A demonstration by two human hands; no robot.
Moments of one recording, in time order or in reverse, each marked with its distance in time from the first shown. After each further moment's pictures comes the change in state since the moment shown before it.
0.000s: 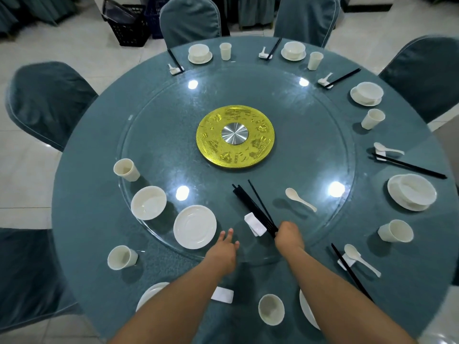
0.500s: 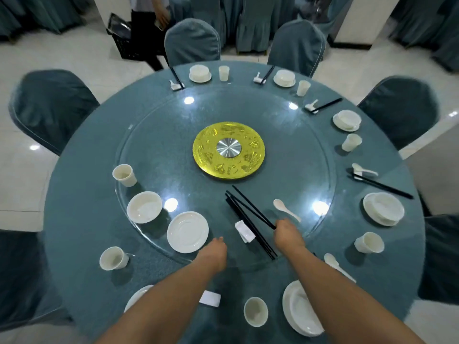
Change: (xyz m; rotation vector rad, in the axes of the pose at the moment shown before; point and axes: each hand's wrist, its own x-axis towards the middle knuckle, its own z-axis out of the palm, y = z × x) left_hand -0.017 0.003 -0.017 -0.173 0.097 -0.051; right_hand -0.014 0.009 -0.056 -0.165 0.084 -0.187
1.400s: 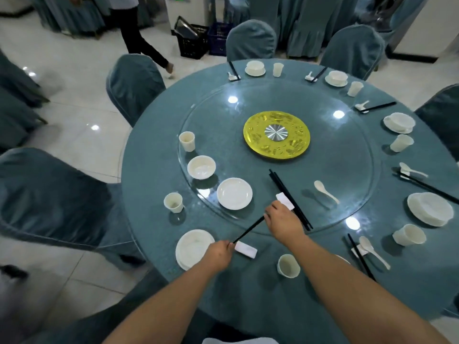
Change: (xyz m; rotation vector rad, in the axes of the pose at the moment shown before) left_hand -0.139 -0.054 0.117 -0.681 0.319 -0.196; right_hand -0.111 -0.085 0.042 -0.084 0.207 -0.562
